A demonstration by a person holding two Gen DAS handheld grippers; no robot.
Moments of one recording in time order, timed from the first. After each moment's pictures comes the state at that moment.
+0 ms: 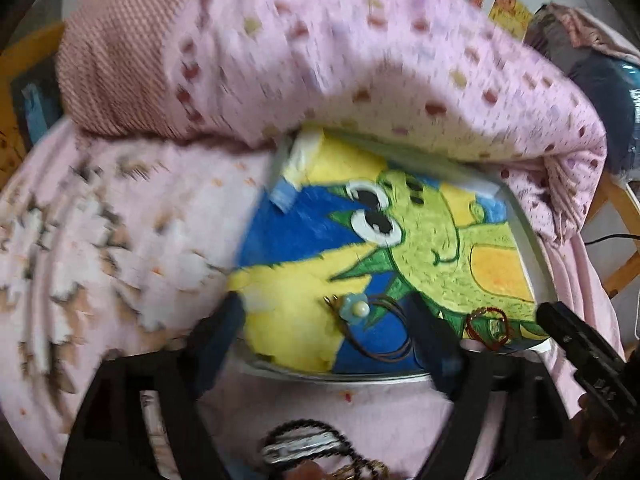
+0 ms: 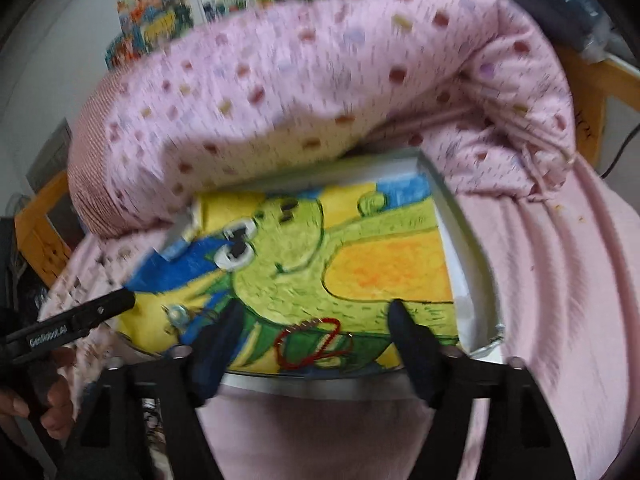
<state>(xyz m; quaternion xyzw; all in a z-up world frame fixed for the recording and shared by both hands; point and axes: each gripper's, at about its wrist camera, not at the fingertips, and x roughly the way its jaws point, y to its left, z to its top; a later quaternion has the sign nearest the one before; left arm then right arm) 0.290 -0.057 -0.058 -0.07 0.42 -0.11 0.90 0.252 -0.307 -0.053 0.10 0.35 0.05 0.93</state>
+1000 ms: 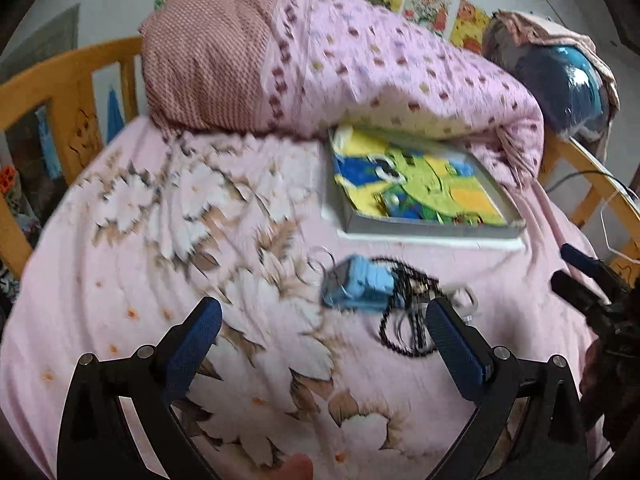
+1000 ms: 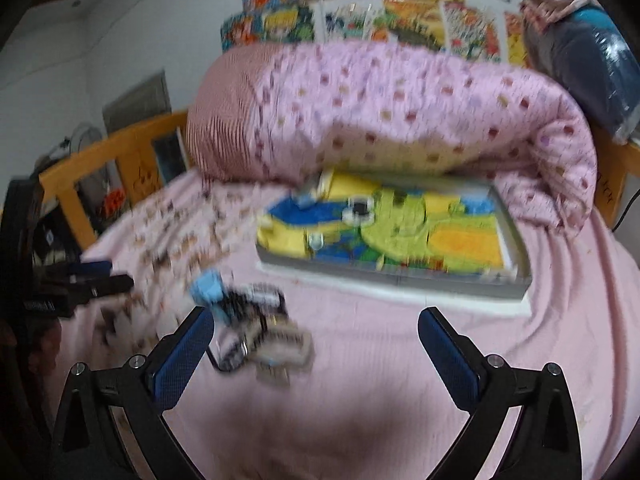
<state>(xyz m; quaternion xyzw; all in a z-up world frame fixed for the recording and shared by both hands) 0.126 0.038 -0.042 -0.03 0.39 -0.15 0.91 0.115 -0.216 -0.040 -0.02 0.33 0.17 0.93</state>
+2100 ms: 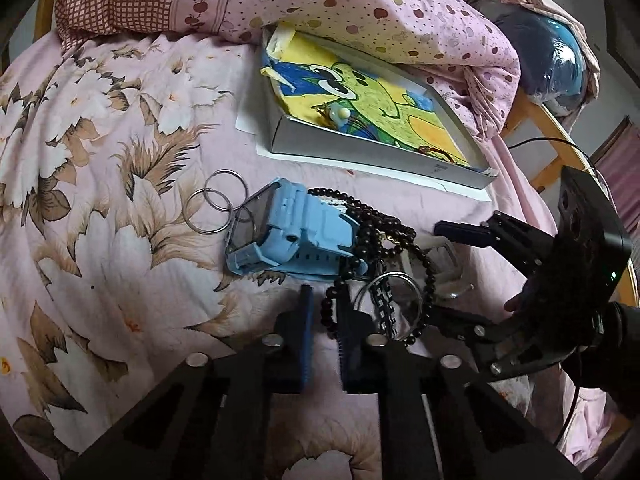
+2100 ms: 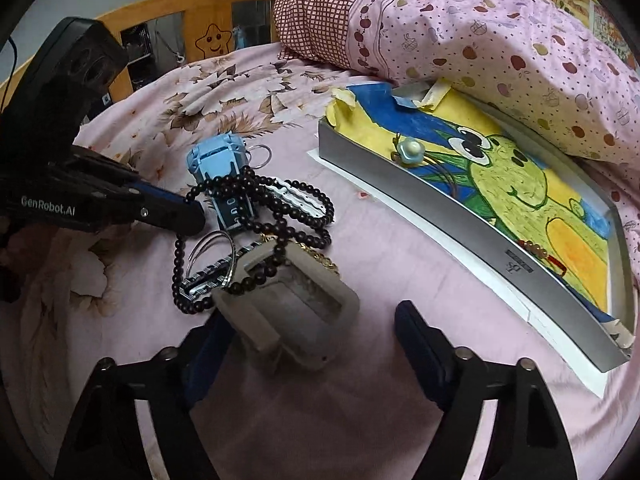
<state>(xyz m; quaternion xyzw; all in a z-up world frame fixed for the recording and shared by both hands) 0.179 0.012 -0.108 -0.09 0.49 -0.27 0.82 0.176 -0.164 -0.124 -0.17 0.42 0.32 0.83</state>
